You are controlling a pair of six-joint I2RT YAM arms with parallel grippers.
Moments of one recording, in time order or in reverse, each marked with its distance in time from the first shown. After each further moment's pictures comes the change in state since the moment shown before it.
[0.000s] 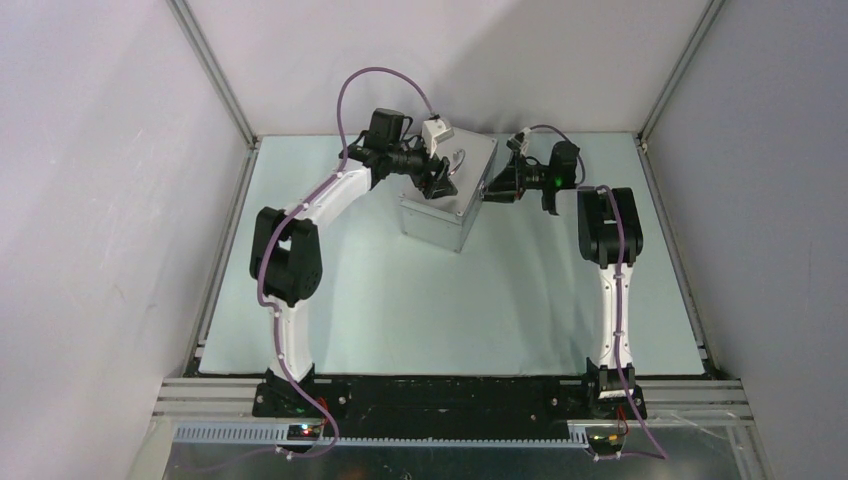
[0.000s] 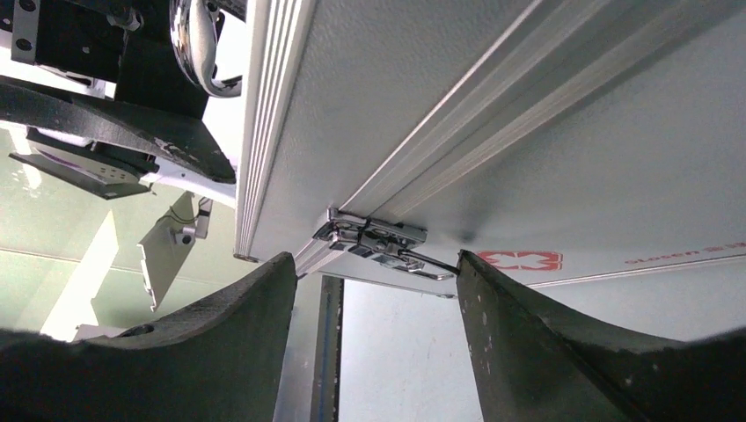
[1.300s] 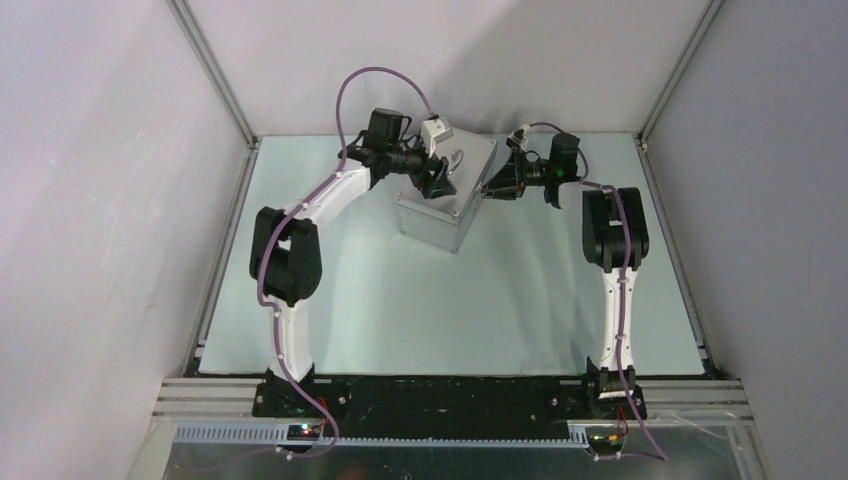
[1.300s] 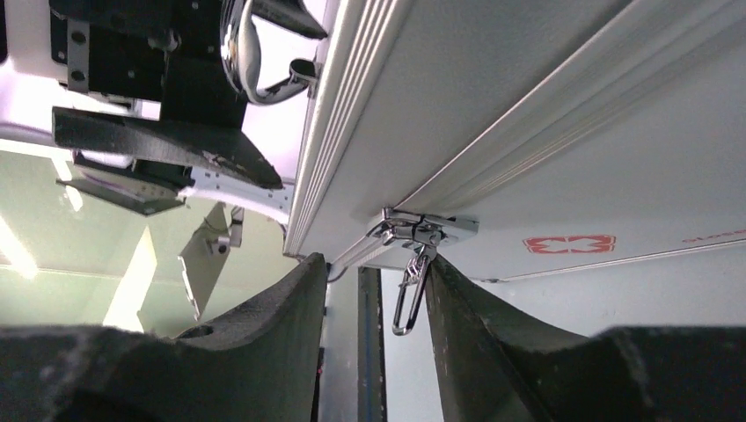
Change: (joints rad) left arm 0.001 0.000 0.000 -0.002 0.003 0.014; right arm 0.002 -0.071 -0.002 -0.220 -0.010 -0.058
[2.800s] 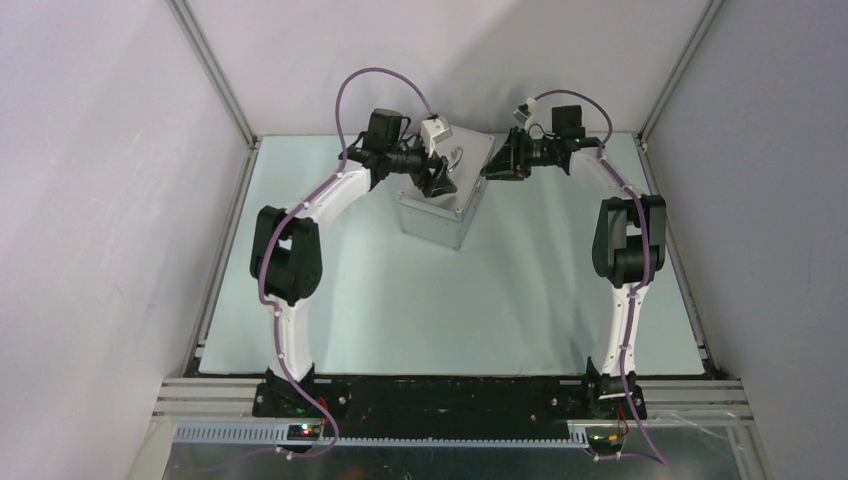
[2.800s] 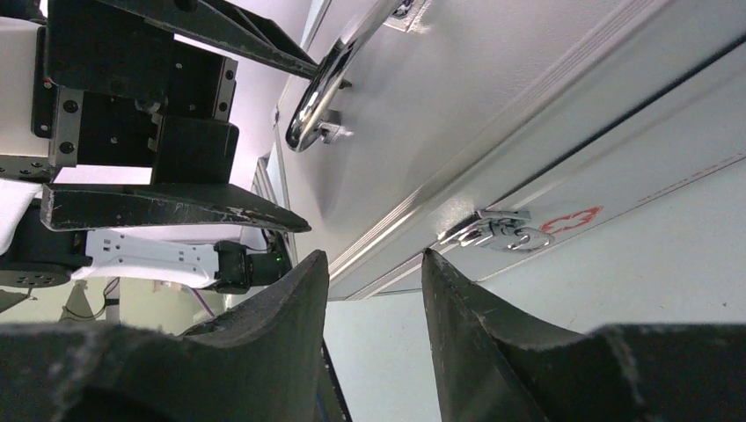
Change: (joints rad) left arm 0.004 0.007 -0.017 0.061 0.004 -0.003; right arm 0.025 -0.220 0.225 -1.045 0.394 -0.717
